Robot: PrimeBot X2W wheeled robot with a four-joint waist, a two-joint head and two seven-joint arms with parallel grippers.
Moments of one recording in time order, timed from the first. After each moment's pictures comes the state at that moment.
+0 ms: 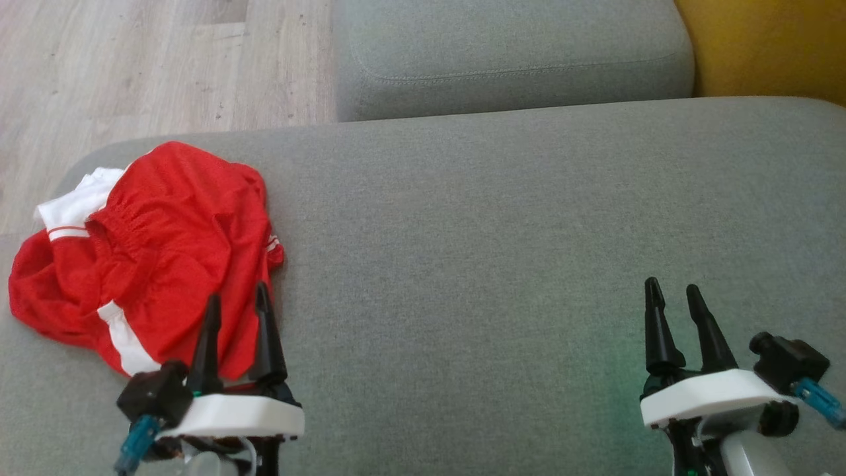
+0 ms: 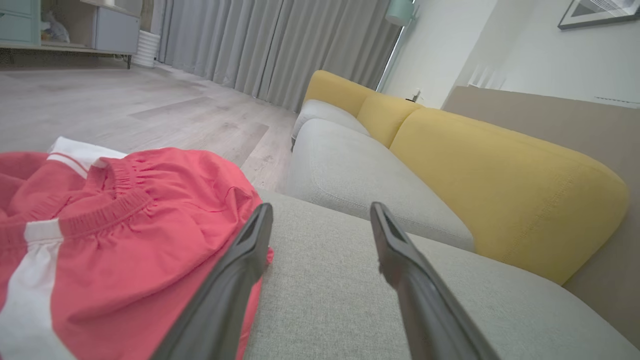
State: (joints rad) left arm -0.02 0.04 -0.17 0.14 -0.47 0.01 -0.16; right arm -0.01 -0.04 0.05 0.27 0.46 0.12 -0.16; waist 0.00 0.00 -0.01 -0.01
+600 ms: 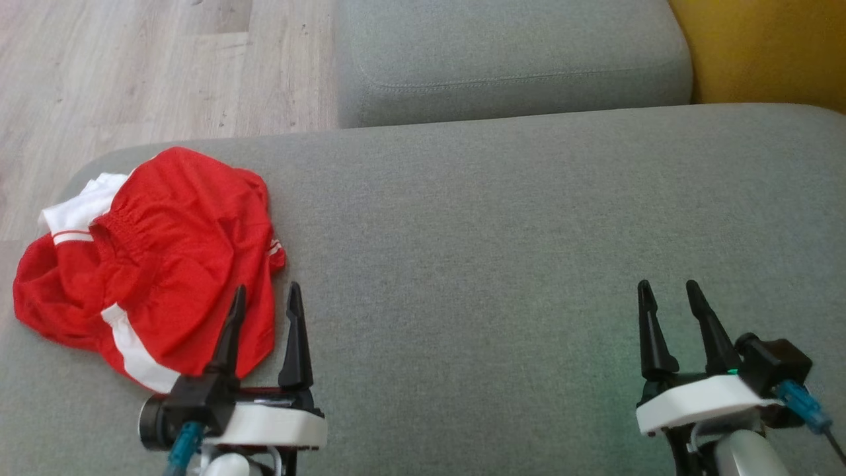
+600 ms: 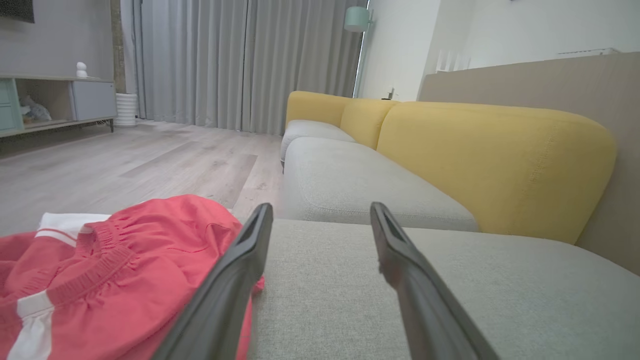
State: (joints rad) left arm -0.02 0.05 -0.23 0.14 -0.26 0.05 -0.21; right arm -0.01 -0.04 0.04 0.28 0.24 0.12 -0.21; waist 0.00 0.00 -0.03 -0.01
